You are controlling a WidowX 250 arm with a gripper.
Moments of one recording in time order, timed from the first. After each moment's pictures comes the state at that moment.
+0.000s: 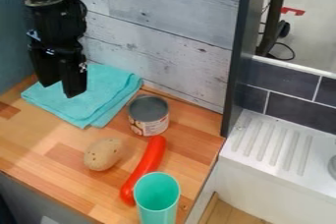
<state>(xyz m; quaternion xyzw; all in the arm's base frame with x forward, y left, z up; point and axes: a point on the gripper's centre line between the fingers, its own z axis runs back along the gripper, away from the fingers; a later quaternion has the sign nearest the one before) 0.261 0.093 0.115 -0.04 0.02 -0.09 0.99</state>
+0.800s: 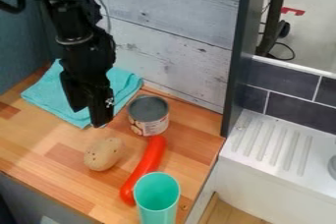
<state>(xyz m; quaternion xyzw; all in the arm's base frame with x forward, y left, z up) 0.265 0.057 0.080 -0.03 -0.01 -0.16 0.99</state>
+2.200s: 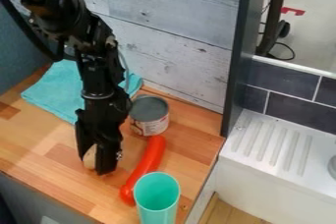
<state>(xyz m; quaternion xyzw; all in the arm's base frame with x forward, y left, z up) 0.252 0.047 0.008 -0.03 0.10 -0.16 0.98</state>
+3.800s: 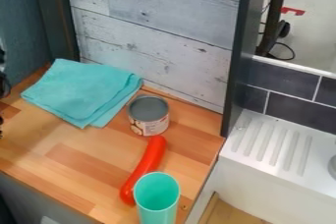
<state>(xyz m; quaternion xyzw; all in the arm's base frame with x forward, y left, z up) 0.174 0.205 0.040 0.13 0.11 0.05 0.98</state>
